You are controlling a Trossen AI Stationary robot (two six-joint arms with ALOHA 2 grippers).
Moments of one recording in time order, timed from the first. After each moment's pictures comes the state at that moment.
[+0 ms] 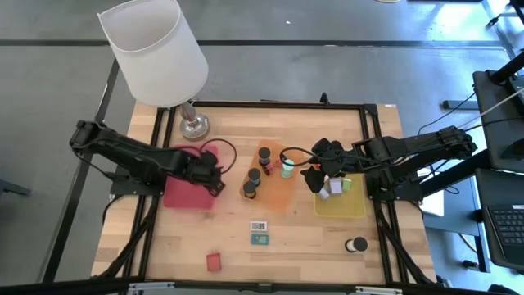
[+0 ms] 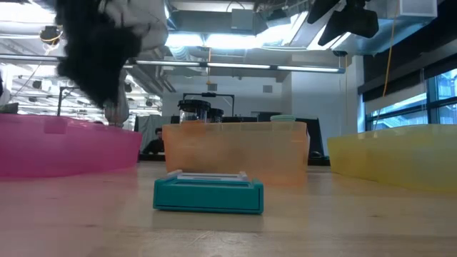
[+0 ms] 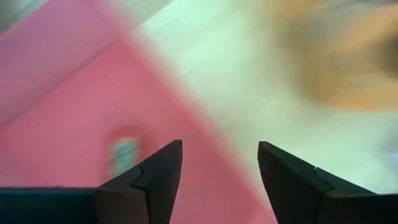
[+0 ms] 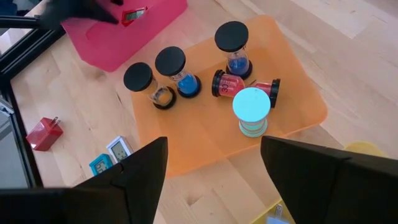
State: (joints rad) left arm -0.19 1.26 0.87 -0.90 -0.29 -1.09; right arm 0.24 1.25 1.19 -0.85 0.32 0.86
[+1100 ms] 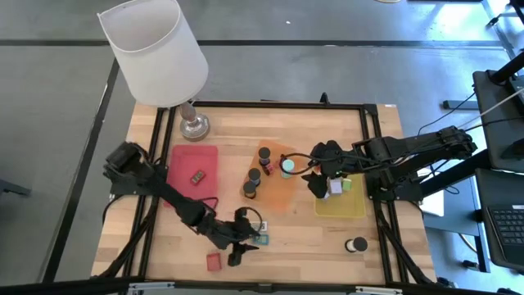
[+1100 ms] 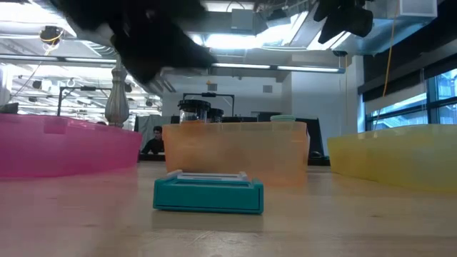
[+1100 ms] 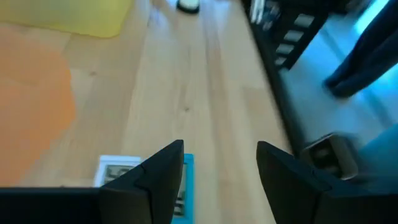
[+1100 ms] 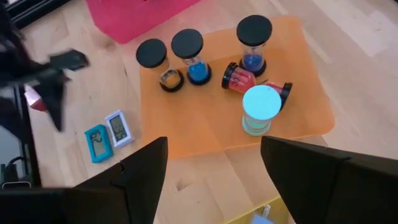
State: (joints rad) left arm -0.59 1.78 0.95 0.28 -0.35 -0.50; right arm 0.24 1.25 1.19 -0.85 0.26 0.67
